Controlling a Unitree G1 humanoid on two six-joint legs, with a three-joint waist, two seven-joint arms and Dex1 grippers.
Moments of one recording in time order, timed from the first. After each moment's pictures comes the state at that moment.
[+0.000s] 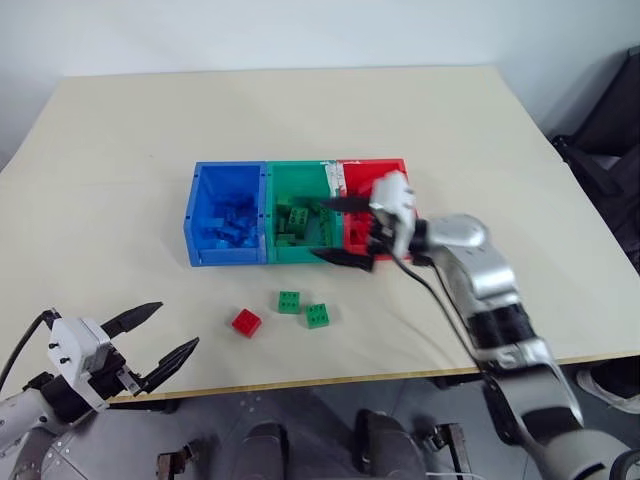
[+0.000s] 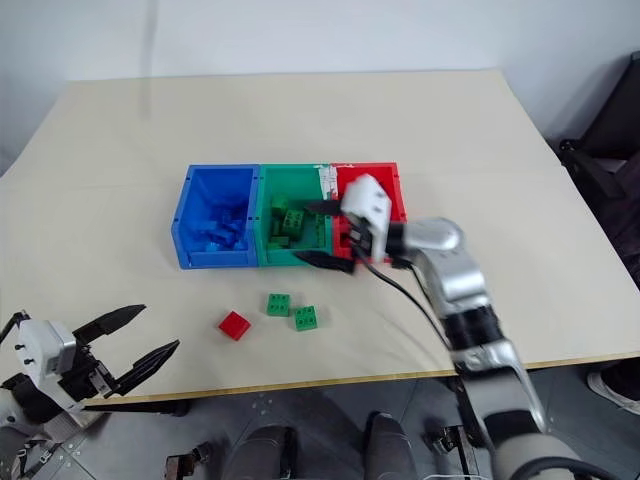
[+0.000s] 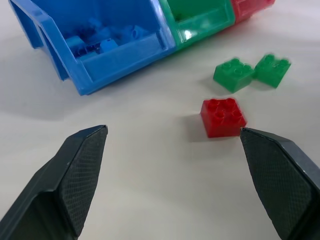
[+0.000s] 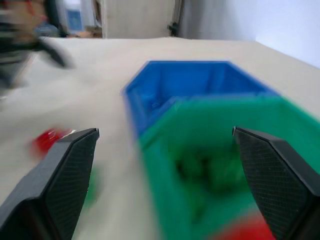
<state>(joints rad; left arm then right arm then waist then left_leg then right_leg) 0.43 0.64 0.56 -0.38 -0.56 0.16 -0.86 -0.62 -0.43 0.09 0.13 0.38 0.12 1.24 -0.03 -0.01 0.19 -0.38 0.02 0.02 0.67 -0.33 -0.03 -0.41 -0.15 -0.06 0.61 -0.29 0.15</state>
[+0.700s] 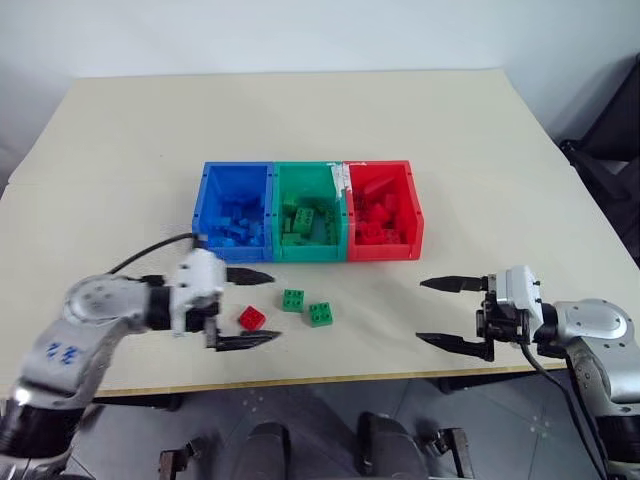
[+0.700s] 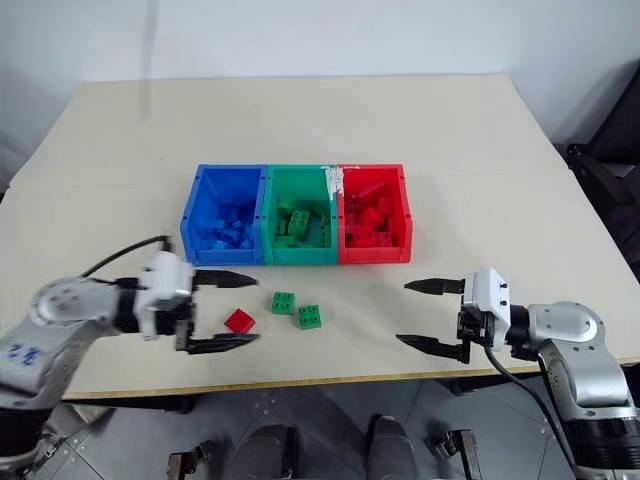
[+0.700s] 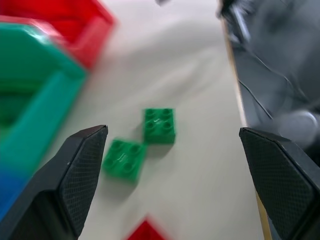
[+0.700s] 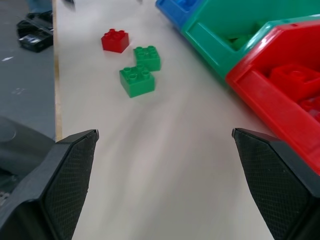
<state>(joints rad) -0.34 0.83 -0.12 -0.38 -0.42 0.49 -1.04 -0.07 -0.74 -0.17 -0.16 0.49 0.12 1.29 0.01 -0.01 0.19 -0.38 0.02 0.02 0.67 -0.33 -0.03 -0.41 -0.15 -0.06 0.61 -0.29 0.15</state>
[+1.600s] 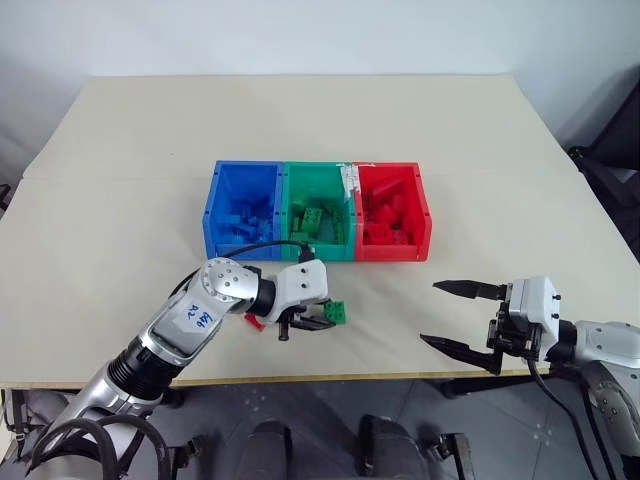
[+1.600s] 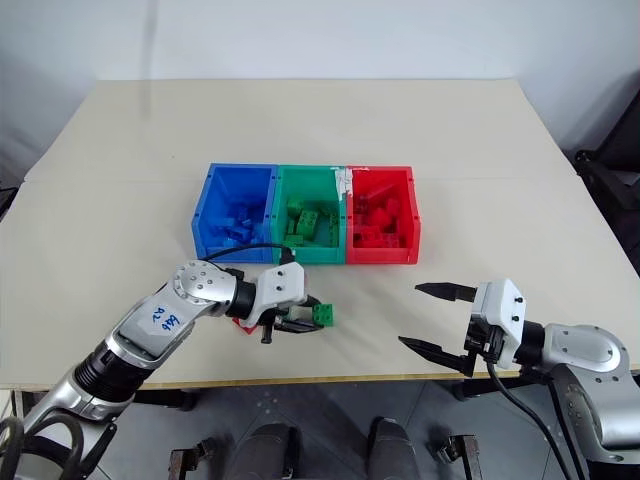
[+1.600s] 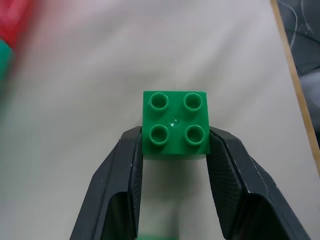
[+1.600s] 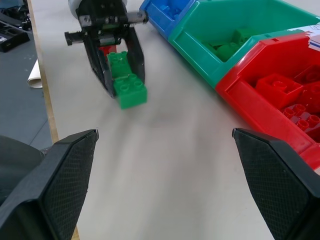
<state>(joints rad) -0.56 0.59 -0.39 -0.26 -0.18 0.60 -0.93 0.07 -0.74 -0.24 -0.36 0.52 0.19 1.12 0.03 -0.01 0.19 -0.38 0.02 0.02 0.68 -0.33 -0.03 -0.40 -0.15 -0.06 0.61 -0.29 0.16</state>
